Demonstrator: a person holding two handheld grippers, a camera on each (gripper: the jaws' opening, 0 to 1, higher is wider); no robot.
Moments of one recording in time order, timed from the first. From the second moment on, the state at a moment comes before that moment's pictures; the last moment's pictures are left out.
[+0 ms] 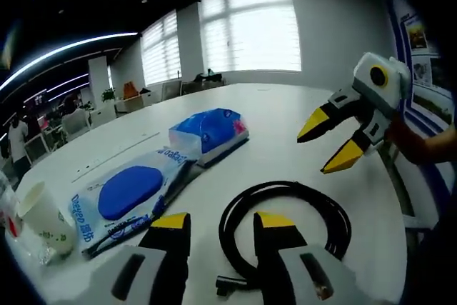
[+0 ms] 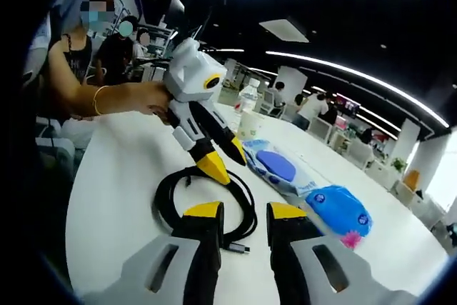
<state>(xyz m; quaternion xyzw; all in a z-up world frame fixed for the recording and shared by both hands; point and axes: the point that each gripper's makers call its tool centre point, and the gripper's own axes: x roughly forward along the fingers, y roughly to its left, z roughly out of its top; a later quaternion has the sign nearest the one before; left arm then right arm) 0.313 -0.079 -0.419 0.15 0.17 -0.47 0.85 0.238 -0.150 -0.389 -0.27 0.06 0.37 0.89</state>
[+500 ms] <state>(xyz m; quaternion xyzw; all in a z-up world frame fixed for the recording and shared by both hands) 0.309 -0.077 -0.426 0.15 0.19 -0.48 0.85 0.214 -0.138 -0.412 -0.36 0.06 0.38 0.85</state>
